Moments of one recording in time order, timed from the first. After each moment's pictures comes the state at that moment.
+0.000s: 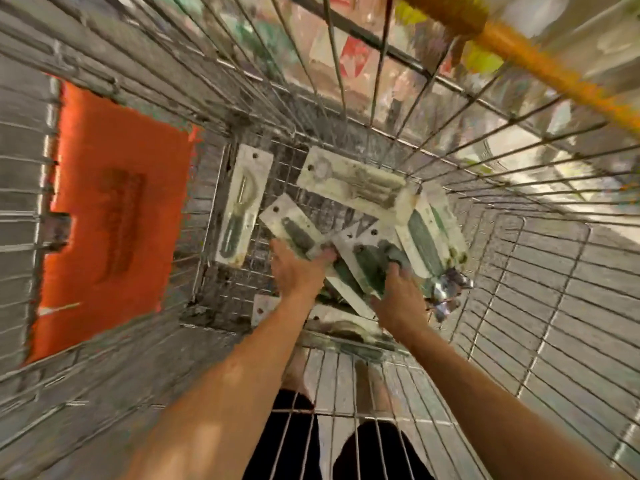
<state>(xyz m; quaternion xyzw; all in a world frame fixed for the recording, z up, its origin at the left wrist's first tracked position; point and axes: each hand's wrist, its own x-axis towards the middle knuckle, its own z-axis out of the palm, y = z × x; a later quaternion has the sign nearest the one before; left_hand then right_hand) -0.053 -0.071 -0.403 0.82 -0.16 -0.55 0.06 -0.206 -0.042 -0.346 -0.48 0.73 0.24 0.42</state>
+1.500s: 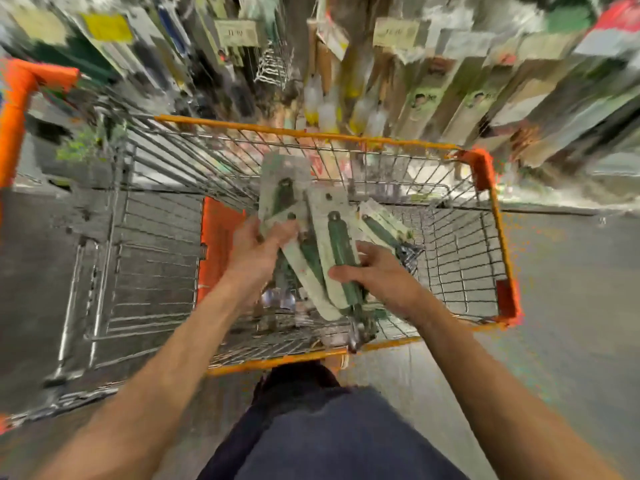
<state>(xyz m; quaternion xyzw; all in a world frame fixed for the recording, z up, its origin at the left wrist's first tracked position) 0.040 -0.040 -0.048 0.57 -0.48 -0.59 0.30 -0.147 0.035 -0.066 -0.25 0.64 -0.30 0.66</state>
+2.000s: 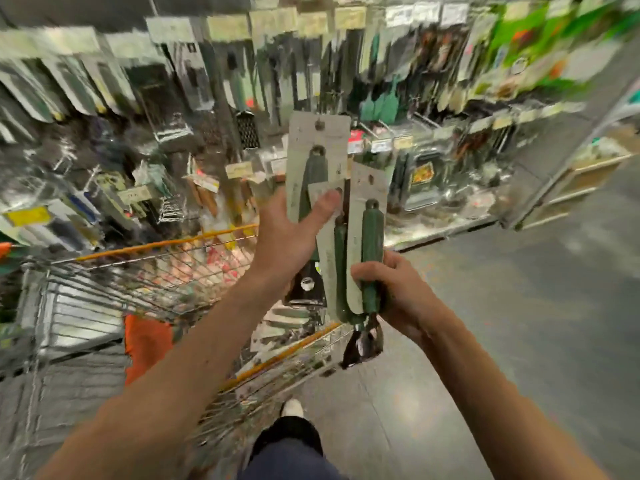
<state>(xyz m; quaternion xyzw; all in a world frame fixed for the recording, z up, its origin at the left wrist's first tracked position) -0.110 0.125 0.160 0.27 -0.65 -0.61 0.36 -0.209 0.254 0.122 -0.21 0.52 -0.65 0.51</state>
